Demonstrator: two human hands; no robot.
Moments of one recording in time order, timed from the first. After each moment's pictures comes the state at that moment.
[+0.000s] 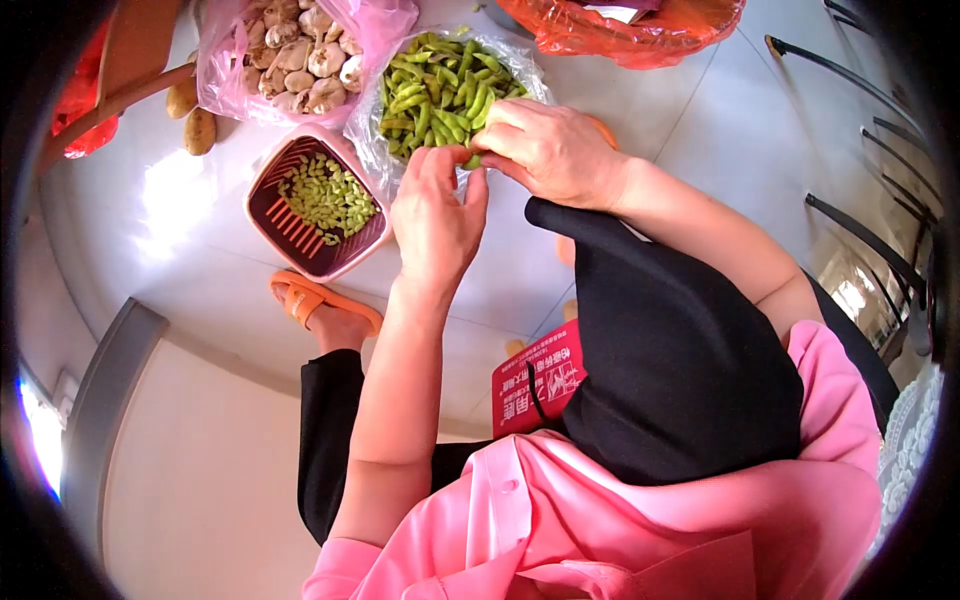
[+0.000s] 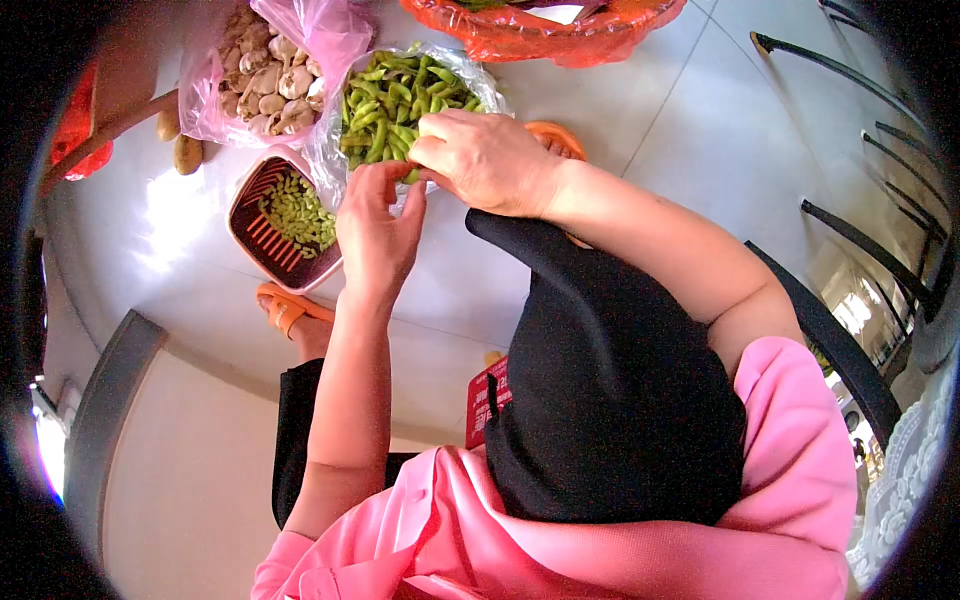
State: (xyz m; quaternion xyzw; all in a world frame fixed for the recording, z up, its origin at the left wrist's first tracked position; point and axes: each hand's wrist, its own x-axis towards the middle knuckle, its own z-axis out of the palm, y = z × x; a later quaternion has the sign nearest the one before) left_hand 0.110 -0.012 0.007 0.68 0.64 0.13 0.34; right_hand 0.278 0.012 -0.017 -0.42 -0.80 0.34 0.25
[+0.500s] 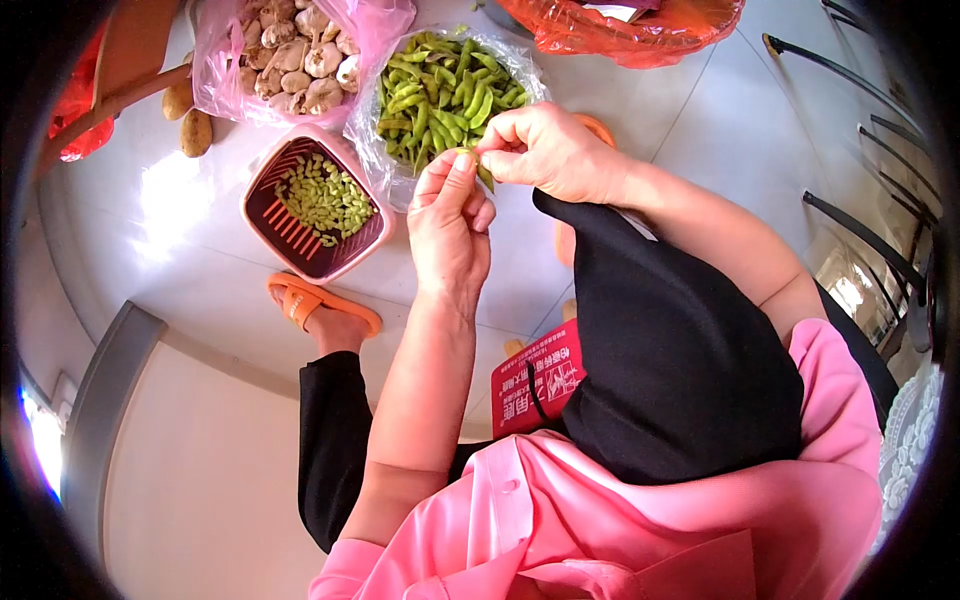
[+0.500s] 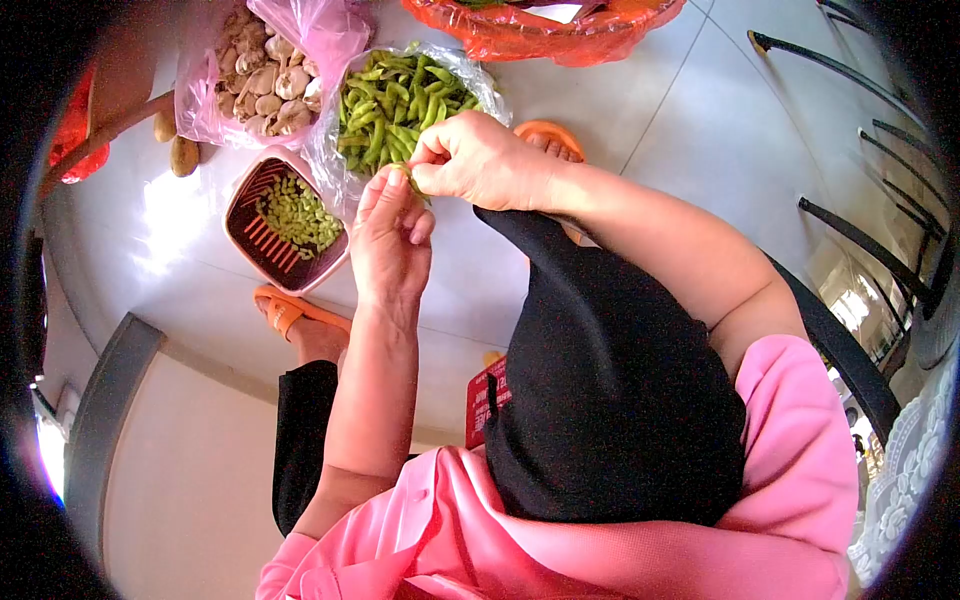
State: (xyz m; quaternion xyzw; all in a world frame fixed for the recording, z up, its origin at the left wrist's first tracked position) left_hand 0.127 -0.027 0.003 -0.02 0.55 0.44 0.71; right_hand 0.272 0.011 -0.017 -0.48 -0.46 0.72 0.20
